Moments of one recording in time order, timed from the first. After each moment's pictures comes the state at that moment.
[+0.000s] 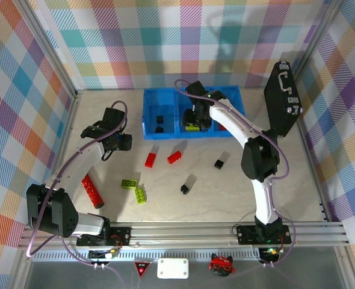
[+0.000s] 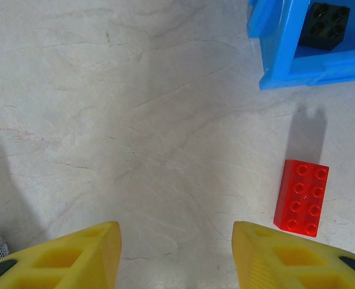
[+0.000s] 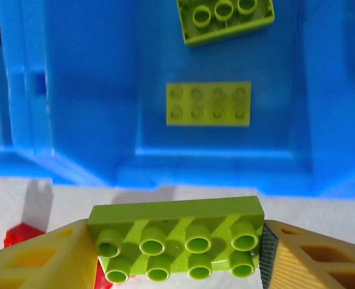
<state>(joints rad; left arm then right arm) -0.25 1.37 1.13 -0.81 -0.18 -0.13 0.54 2.13 2.01 -1.04 0.01 0.52</state>
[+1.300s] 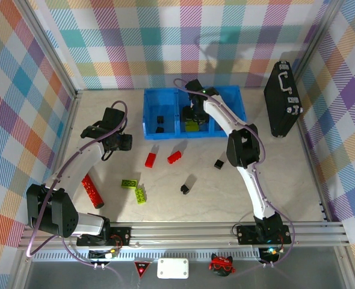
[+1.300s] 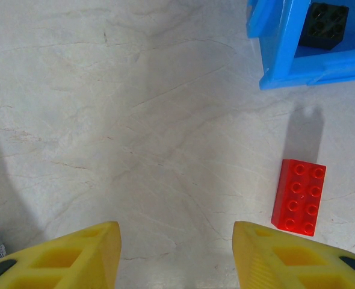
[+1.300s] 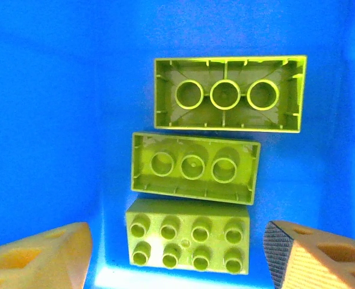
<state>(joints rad) -0.25 1.37 1.13 -0.81 -0.17 -0.13 0.47 2.50 2.41 -1.11 -0.02 0.41</state>
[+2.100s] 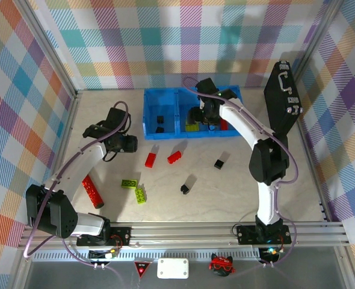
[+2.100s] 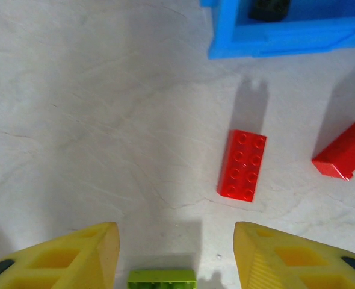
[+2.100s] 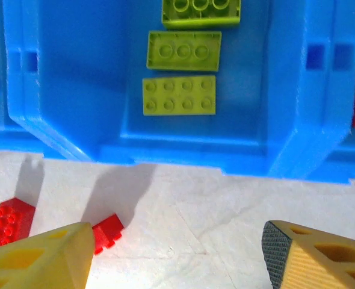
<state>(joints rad) -0.34 1.36 1.14 -0.90 -0.09 -0.29 0.50 1.95 1.81 -0.99 -0.04 0.42</state>
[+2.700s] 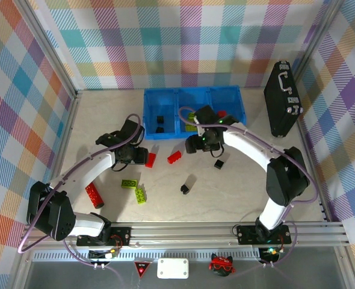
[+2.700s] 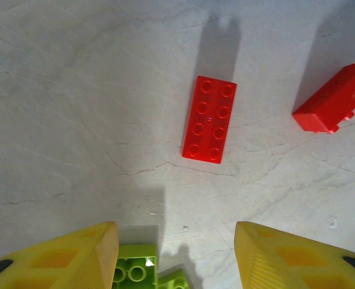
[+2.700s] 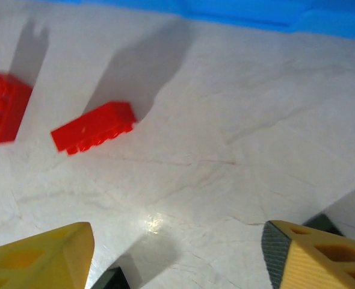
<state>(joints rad) -0.45 1.35 1.05 -0.87 -0.10 -0.37 0.65 1.72 1.39 -0.84 -0.10 0.34</state>
